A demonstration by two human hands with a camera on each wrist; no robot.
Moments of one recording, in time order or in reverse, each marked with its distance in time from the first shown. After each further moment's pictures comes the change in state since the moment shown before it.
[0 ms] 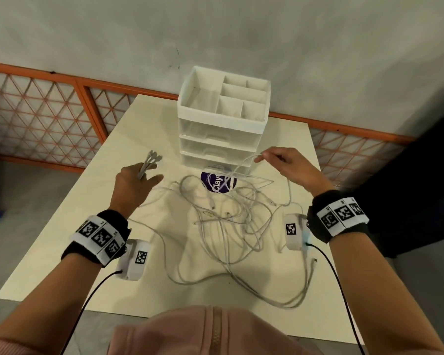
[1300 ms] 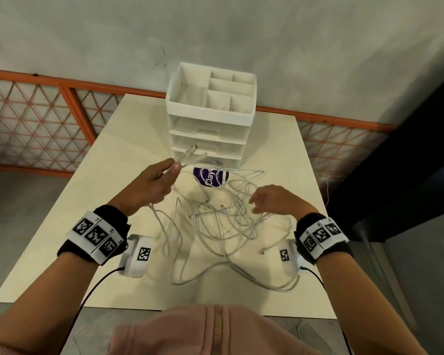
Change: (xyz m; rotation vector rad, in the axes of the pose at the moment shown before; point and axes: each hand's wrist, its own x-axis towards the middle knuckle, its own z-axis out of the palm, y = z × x) left_hand -0.037 0.056 -0.010 -0.335 -0.649 0.091; right_hand -0.047 0.047 0.048 -0.235 -0.304 0.321
